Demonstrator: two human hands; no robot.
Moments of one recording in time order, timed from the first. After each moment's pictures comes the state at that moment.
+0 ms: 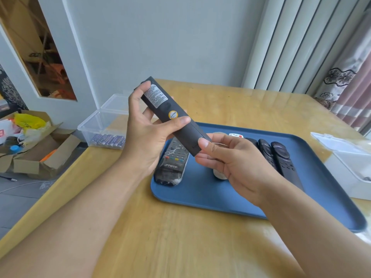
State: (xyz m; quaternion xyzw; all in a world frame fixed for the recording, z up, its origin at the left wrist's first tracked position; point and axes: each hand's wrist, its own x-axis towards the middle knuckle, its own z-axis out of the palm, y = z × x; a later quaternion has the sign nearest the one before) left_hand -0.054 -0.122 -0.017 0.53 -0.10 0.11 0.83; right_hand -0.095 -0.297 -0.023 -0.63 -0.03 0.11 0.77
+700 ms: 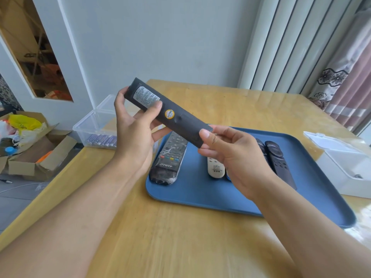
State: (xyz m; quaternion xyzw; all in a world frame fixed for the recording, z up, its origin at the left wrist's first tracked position) left_hand -0.050 -0.118 -0.014 0.49 -0.05 0.13 0.86; right_hand -0.095 -0.297 -0.017 -0.64 0.00 -0.02 0.77
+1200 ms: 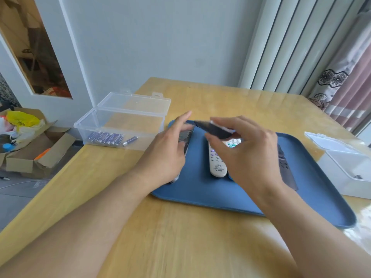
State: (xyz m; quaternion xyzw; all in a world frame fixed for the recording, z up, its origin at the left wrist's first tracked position) left_hand -0.063 -0.131 -0.041 0.88 -0.16 0.08 0.44; right_hand -0.099 -0.302 -0.020 -0.84 -0.12 -0.36 0.38
